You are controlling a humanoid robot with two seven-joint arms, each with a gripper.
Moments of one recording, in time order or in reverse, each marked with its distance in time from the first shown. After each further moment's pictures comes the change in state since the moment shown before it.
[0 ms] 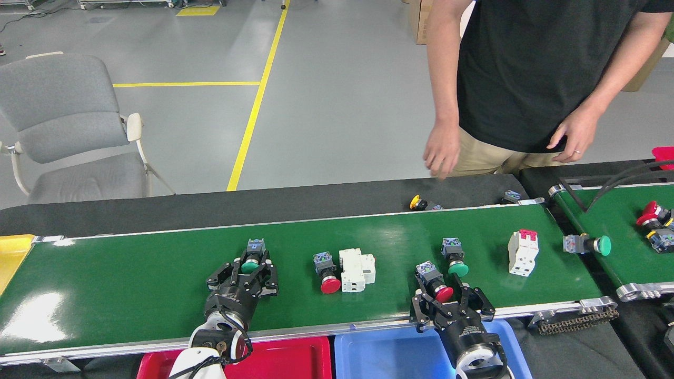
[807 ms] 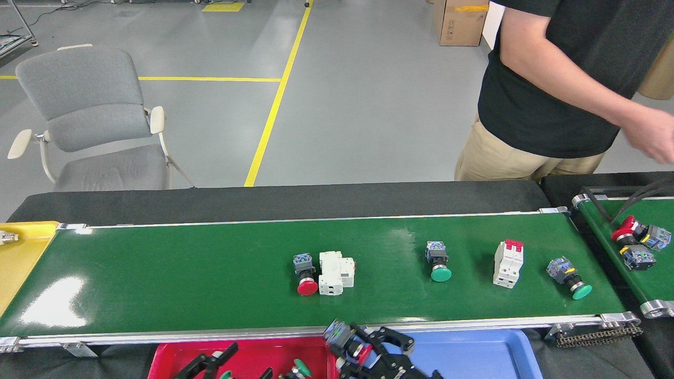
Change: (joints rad) left arm 0.541 0.069 0.264 -0.522 0.066 -0.417 0.019; right arm 0.164 0.025 0.280 -0.220 0.000 -0.441 -0.003
